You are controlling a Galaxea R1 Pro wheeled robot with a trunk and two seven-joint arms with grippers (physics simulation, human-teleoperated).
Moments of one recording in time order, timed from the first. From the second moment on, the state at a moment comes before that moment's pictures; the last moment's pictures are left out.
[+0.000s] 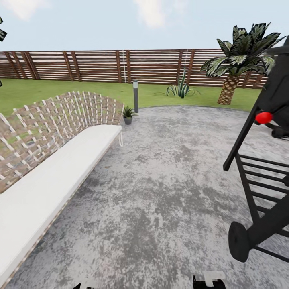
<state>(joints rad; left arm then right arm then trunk) -0.36 0.01 0.05 -0.12 -0.19 -0.33 0.06 -0.43 0.00 0.05 -0.03 0.07 -0.43 -0.28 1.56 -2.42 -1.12</state>
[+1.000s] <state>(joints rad) -0.36 0.01 0.05 -0.12 -0.19 -0.33 0.06 -0.43 0.01 0.05 -0.03 0.07 -0.43 -0.28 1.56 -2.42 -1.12</state>
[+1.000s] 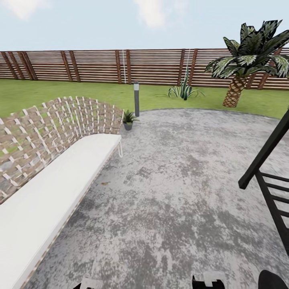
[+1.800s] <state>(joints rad) -0.36 0.01 0.05 -0.12 -0.19 -0.33 0.06 -0.42 0.01 0.05 -0.03 0.07 -0.43 -0.28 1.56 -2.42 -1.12</state>
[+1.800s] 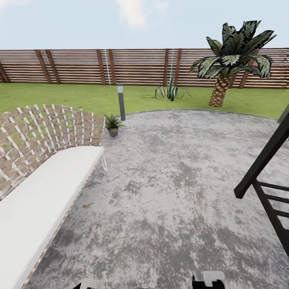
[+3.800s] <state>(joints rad) -0.36 0.01 0.05 -0.12 -0.19 -0.33 0.06 -0.43 0.01 0.05 -0.03 0.07 -0.43 -0.28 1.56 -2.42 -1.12</state>
